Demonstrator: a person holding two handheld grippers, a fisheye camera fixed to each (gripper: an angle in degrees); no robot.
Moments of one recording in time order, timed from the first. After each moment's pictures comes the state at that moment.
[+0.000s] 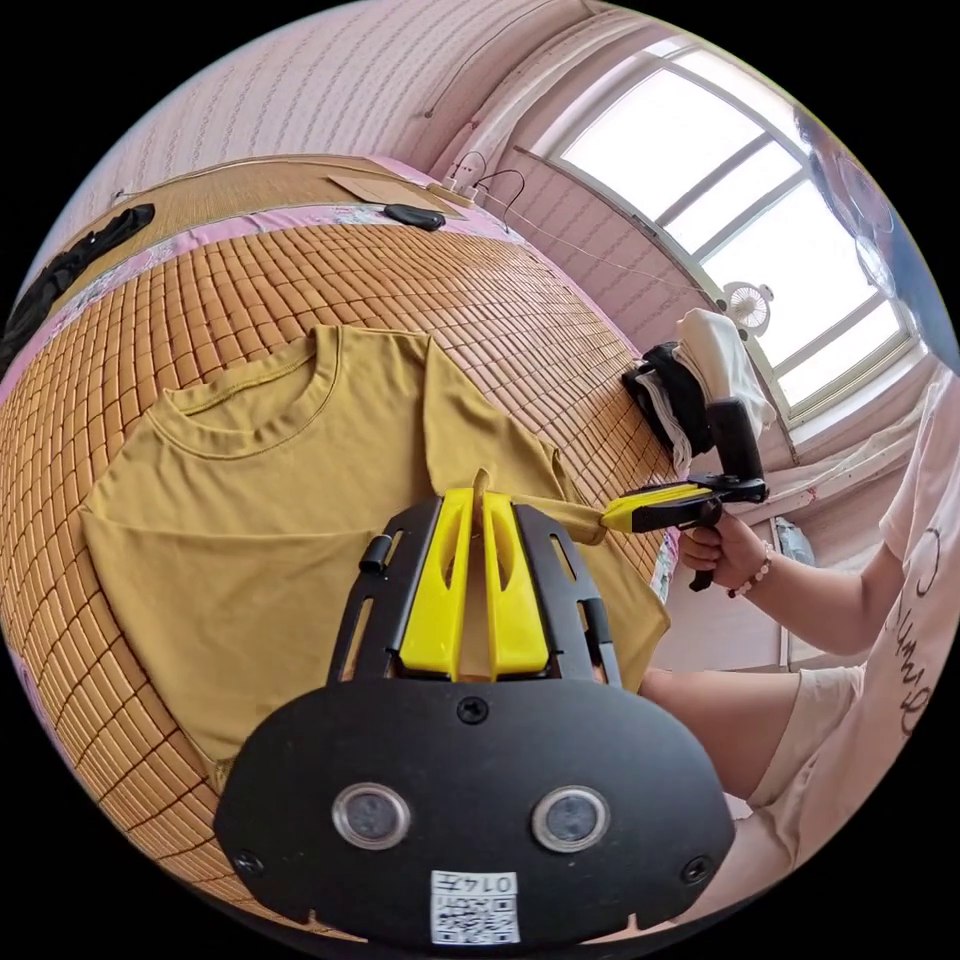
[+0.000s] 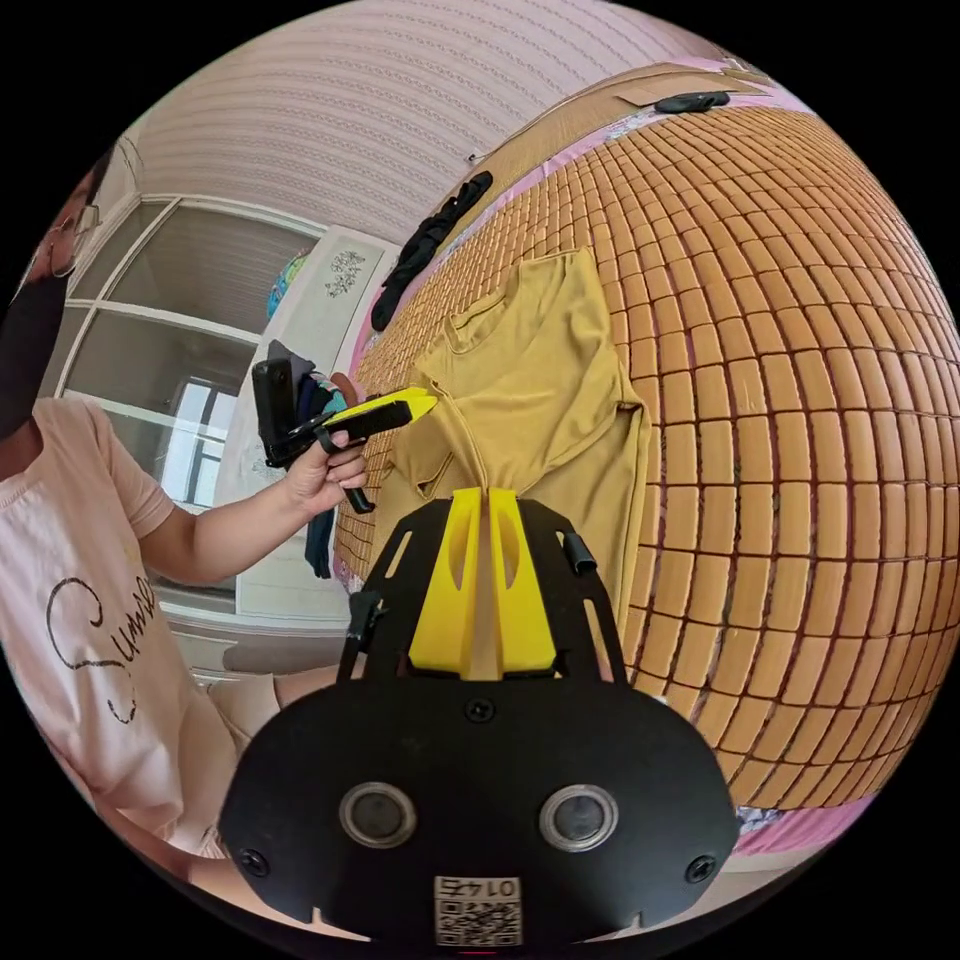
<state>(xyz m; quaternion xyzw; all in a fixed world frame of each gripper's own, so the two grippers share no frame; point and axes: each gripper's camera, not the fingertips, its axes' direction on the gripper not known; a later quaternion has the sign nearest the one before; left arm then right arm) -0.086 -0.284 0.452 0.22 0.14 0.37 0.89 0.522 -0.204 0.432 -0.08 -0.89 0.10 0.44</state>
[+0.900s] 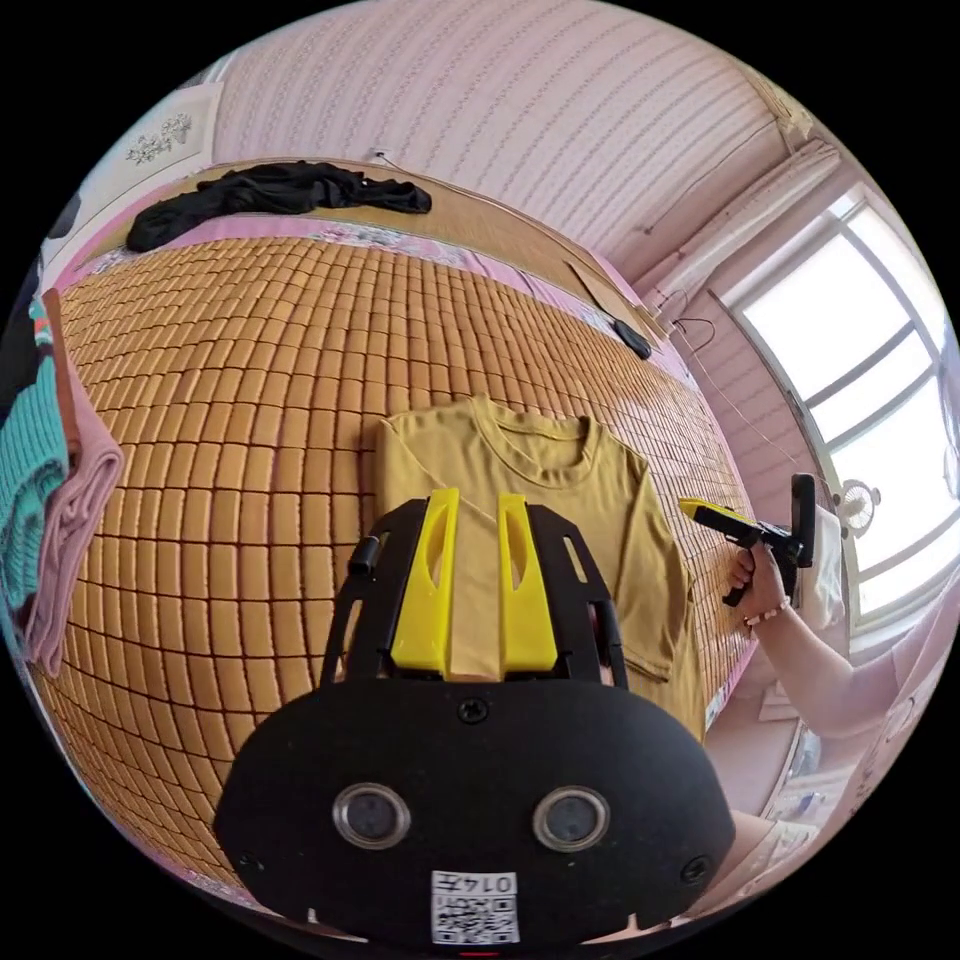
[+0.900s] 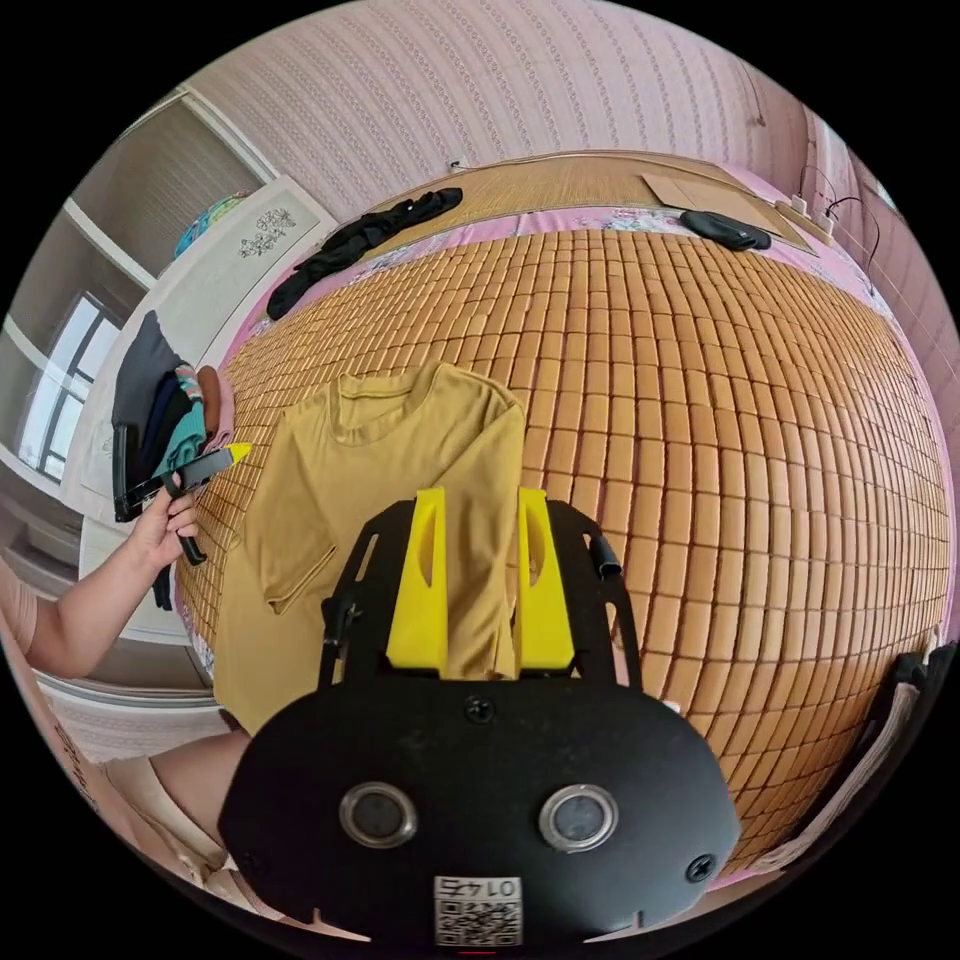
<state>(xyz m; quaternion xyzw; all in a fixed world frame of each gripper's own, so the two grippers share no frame) -0.221 -0.316 0.327 0.34 0.11 0.10 0.93 0.487 -0.333 0.414 -0.01 -0.76 0.08 0.64</state>
